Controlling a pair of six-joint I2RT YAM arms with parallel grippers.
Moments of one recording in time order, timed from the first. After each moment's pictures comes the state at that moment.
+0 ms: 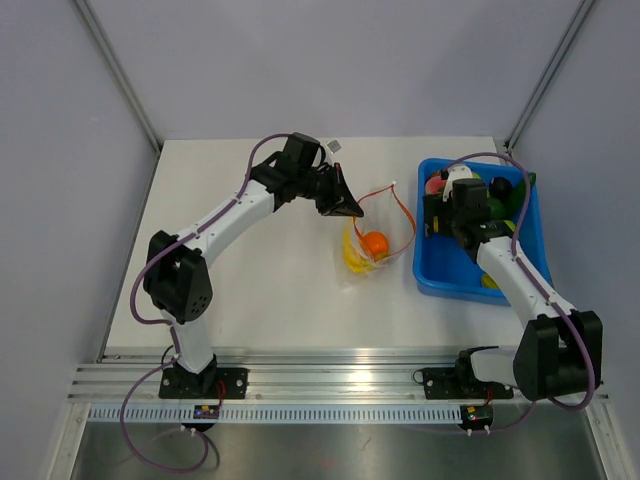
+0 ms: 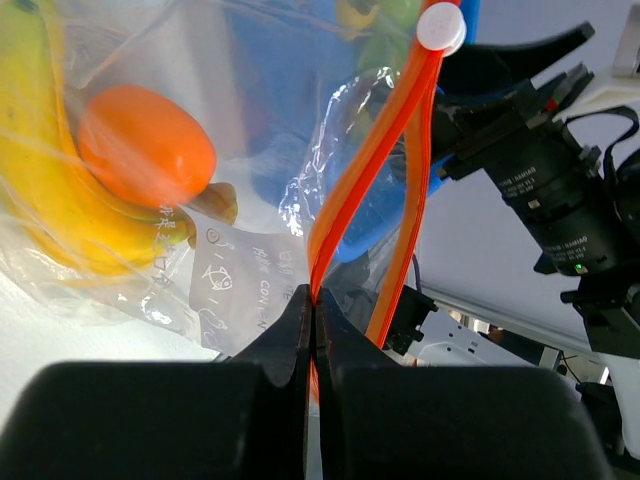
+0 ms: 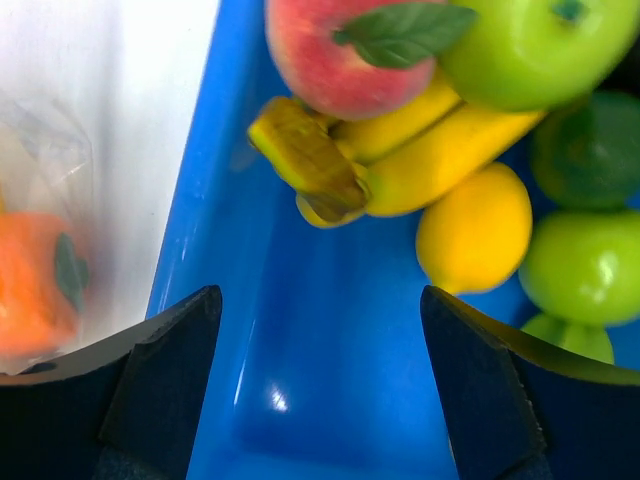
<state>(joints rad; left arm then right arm) -0.58 1.83 1.66 -0.53 0.62 -0.83 0.15 1.26 0.93 -0.35 0.14 0.00</state>
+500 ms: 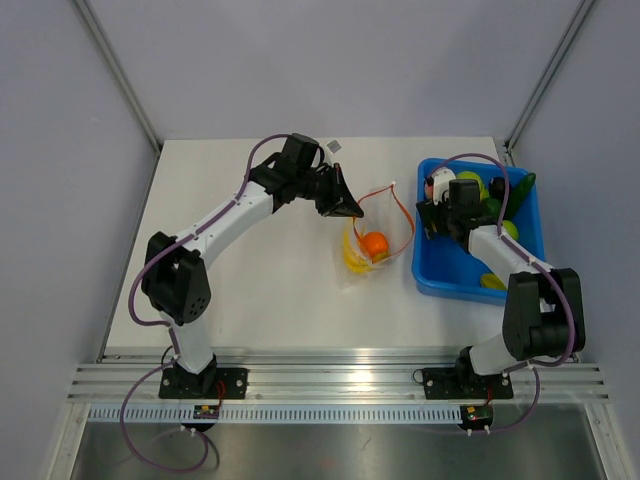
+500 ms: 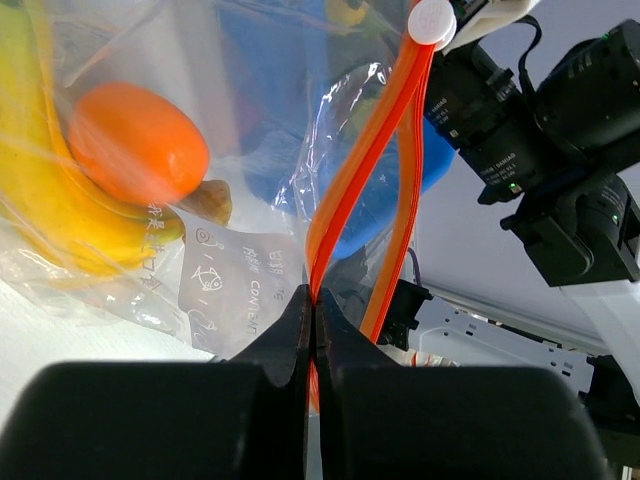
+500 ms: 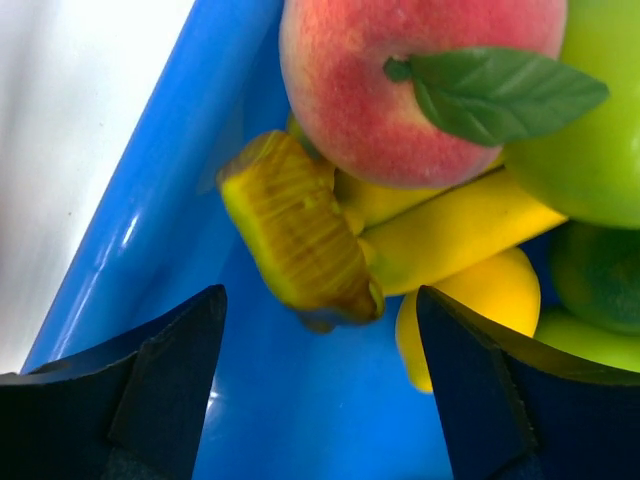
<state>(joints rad) -0.58 1.82 1.64 -0.51 0.63 -0.83 0.10 1.48 0.91 -0.16 0.04 -0.29</state>
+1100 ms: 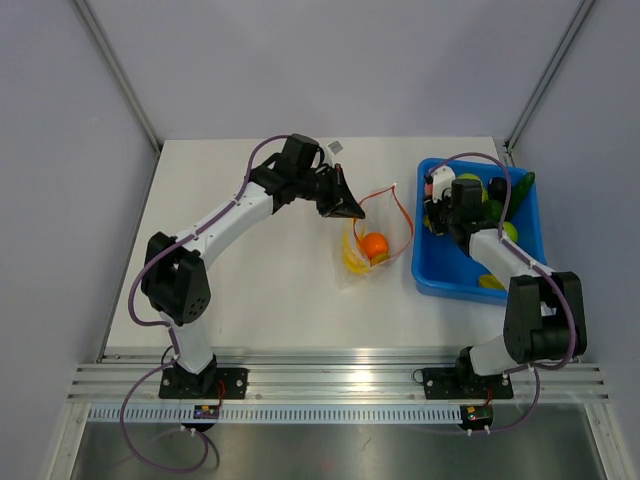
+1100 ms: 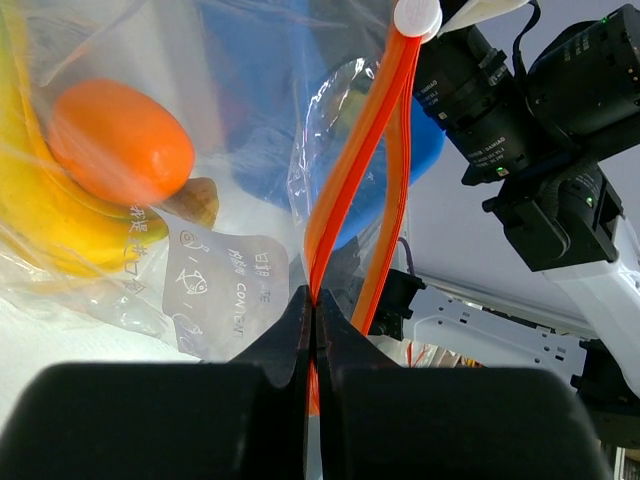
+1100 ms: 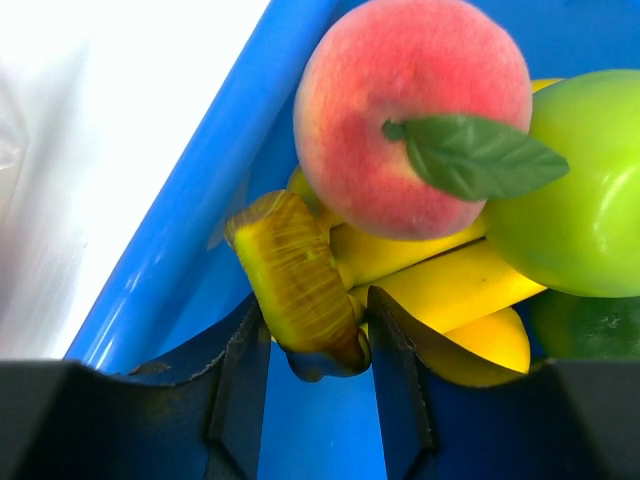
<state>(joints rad) -0.58 1.81 1.63 -0.49 0.67 -0.83 0.09 1.48 0.87 -0.01 -0.02 -0.34</state>
